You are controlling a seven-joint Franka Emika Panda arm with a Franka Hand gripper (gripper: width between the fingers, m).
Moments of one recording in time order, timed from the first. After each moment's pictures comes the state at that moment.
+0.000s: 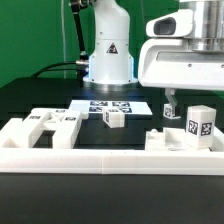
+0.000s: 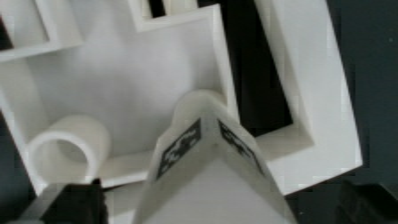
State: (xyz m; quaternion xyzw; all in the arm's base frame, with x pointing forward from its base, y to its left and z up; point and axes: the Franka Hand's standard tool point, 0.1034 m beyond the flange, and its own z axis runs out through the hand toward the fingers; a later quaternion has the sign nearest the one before) arm 0.632 0.102 0.078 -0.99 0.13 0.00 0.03
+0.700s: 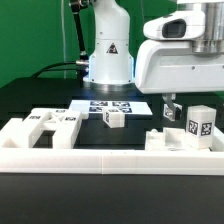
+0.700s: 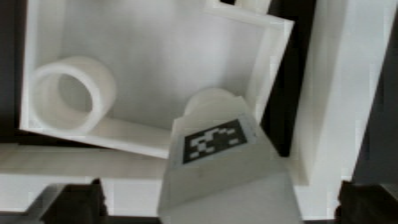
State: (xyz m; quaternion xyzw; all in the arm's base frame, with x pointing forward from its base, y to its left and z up) arm 0.631 0.098 0.075 -1.00 -0.03 0.00 0.02
